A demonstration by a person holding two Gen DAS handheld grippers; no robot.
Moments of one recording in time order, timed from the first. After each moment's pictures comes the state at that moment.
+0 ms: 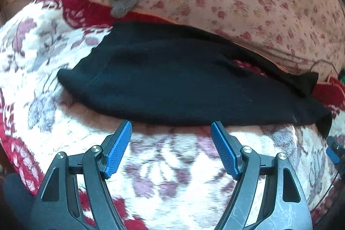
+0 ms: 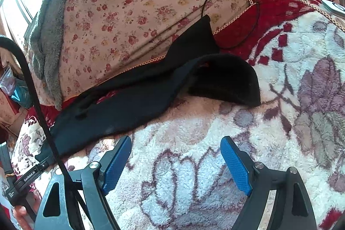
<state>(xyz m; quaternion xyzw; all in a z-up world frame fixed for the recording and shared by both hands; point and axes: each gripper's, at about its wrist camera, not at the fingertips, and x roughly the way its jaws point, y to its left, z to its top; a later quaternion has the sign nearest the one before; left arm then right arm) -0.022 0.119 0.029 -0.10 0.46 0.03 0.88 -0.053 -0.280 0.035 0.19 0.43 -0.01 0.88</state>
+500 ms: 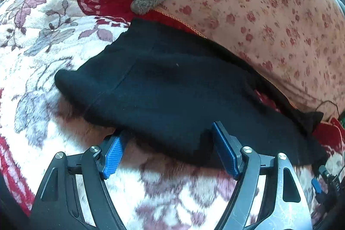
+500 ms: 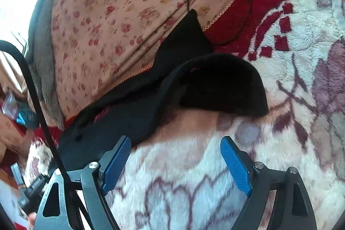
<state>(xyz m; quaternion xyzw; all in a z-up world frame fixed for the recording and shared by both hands) 0.017 0.154 0.016 -0.19 0.44 0.06 0.88 -0.017 -0.312 0.011 0.27 0.41 -0.02 0.87</state>
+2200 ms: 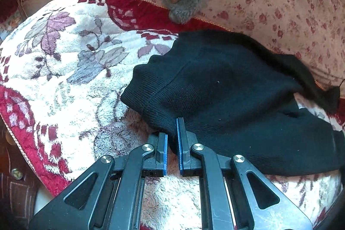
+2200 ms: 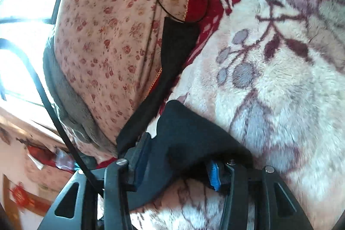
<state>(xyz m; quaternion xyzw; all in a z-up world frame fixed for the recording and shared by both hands) -0.006 0.245 0.026 -0.07 0.46 0.09 0.88 -0.066 -0.339 -0.021 0.52 0.35 0.04 0.78</state>
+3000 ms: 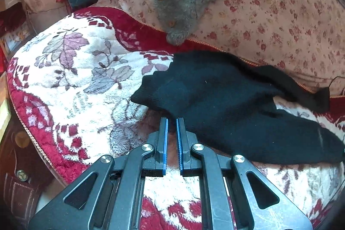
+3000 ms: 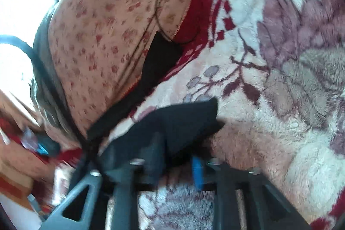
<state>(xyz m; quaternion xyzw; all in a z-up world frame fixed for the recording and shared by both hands) -0.056 0.230 0.079 -0.06 0.41 0.09 0.91 -0.092 -0.376 0.007 0.41 0.38 -0.01 0.83</state>
